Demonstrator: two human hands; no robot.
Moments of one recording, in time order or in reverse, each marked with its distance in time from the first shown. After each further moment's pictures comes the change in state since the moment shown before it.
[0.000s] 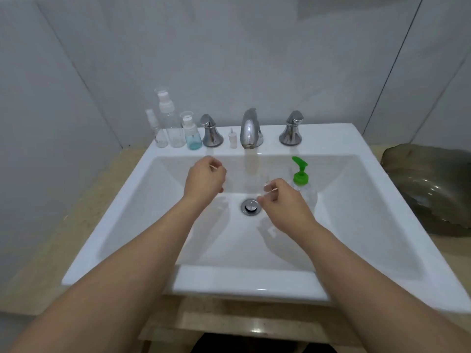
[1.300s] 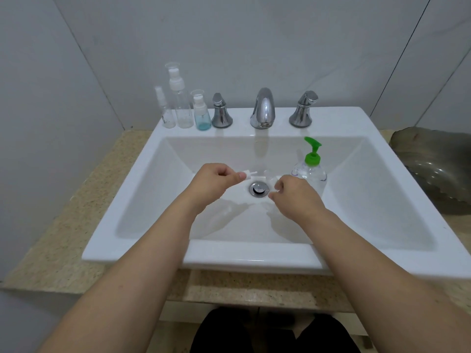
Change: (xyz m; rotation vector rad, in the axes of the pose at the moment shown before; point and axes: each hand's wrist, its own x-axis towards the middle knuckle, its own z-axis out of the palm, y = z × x) left_hand -0.042 -0.025 -0.030 -0.136 -0.351 -0.052; right_hand -0.010 0.002 0.014 -0.515 0.000 0.053
